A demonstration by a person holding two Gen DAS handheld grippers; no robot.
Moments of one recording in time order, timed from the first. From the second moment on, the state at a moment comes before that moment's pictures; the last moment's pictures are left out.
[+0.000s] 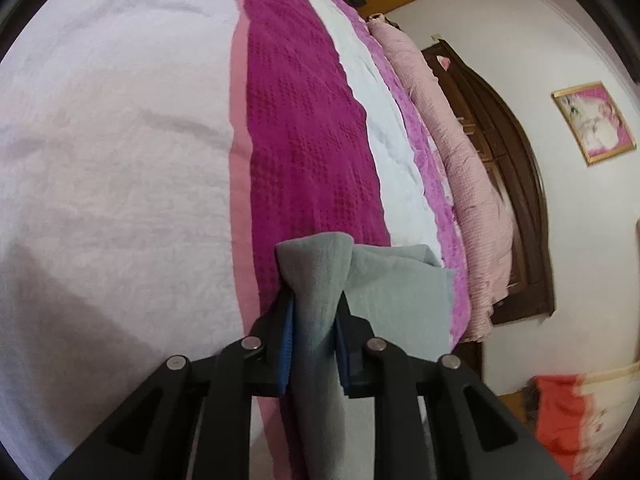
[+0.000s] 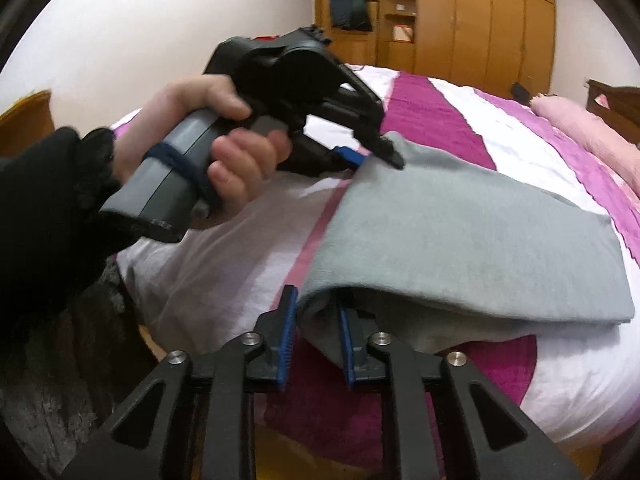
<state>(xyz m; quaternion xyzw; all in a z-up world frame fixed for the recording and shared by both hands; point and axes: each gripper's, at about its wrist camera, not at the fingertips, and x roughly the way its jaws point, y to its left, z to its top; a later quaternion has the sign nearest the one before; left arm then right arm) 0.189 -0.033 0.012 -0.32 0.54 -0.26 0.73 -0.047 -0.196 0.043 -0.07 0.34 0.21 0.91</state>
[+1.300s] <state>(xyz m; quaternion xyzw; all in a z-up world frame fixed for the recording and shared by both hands) 0.148 -0.239 0.165 -0.02 0.48 -0.13 0.87 -0.024 -0.403 0.100 0.21 0.24 0.11 0.94</state>
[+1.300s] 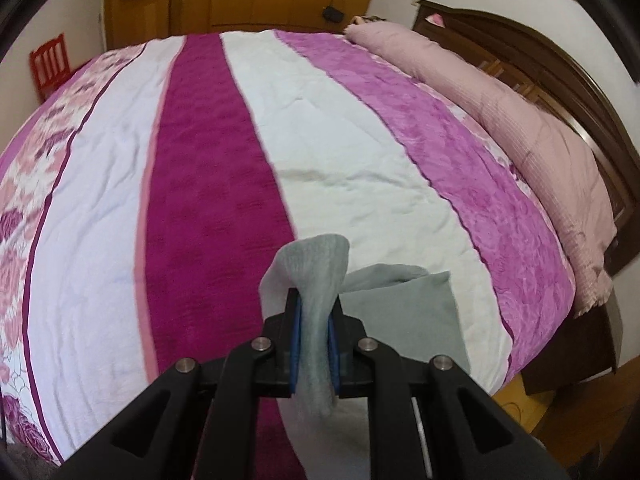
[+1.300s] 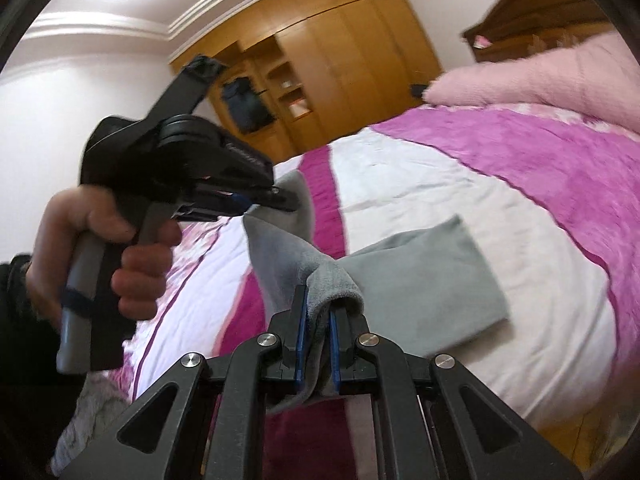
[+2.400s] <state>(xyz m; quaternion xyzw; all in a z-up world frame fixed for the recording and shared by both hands) 0.181 -0.389 0.126 0.07 0.52 -0.18 0.83 -0.026 -0.471 0.061 0.26 0.29 -0.03 0.92</state>
